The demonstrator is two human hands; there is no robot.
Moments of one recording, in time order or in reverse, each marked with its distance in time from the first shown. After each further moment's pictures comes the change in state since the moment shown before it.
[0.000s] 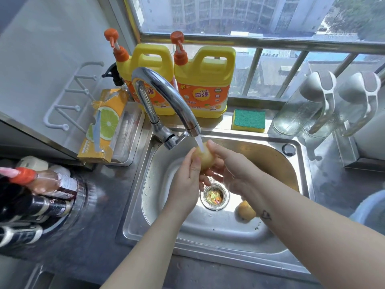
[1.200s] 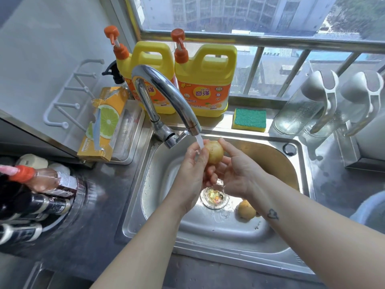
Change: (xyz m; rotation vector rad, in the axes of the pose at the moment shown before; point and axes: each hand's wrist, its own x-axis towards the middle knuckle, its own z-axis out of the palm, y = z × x) left_hand 0.010 0.018 0.011 -0.438 -0.136 -0.089; right_hand -0.009 -0.006 -0.004 0.223 0.014 0.248
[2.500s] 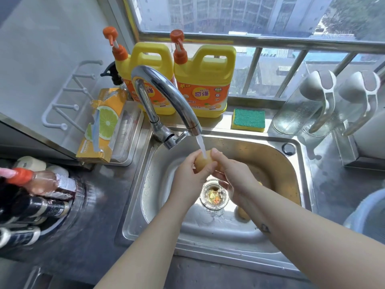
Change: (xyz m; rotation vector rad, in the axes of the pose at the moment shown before) left_hand 0.008 -0.019 -0.021 0.507 0.194 0.022; right_hand 0.006 0.025 -0.005 -0.275 0.154 -0.358
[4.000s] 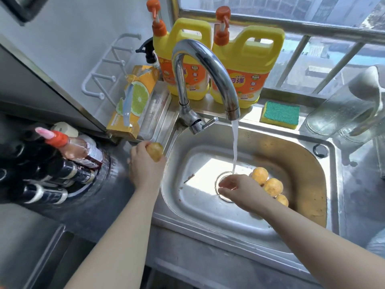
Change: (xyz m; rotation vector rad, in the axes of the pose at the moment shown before) left_hand 0.002 -0.059 -0.120 0.609 0.664 -0.189; right_hand 0.021 0.061 -0.014 -1.155 -0.250 -0.331
